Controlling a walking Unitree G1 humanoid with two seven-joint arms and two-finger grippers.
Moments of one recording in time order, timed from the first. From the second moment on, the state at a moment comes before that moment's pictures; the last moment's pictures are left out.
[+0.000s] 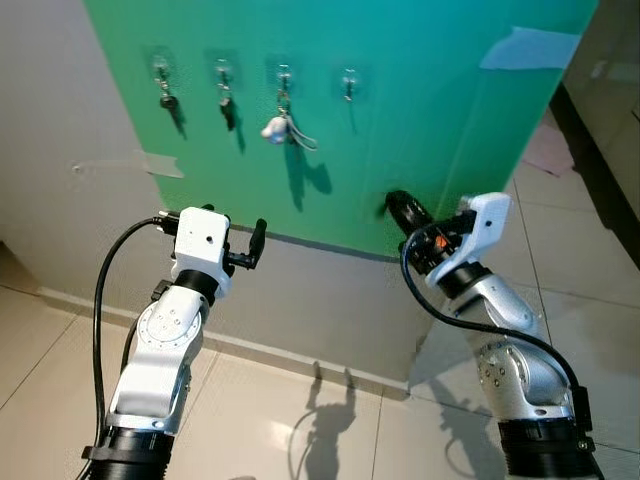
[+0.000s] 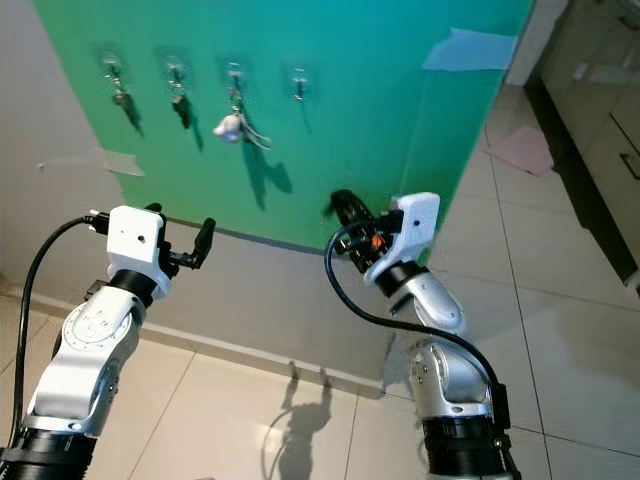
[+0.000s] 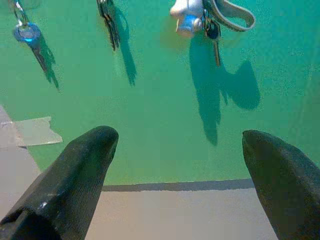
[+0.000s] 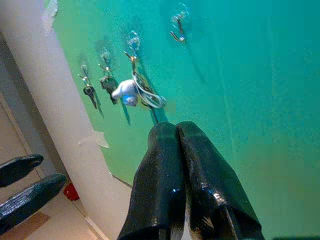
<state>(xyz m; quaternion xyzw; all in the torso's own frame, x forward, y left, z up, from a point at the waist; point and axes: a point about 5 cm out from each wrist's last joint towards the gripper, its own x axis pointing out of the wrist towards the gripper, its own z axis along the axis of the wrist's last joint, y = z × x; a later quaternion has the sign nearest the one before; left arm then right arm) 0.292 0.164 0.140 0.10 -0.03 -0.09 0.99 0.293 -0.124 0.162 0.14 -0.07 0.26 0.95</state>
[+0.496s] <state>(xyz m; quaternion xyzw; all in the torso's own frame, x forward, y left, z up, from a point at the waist) 0.296 0.161 0.147 0.10 -0.04 -0.10 0.99 0.296 -0.122 0.163 0.14 -0.07 0.25 0.96</state>
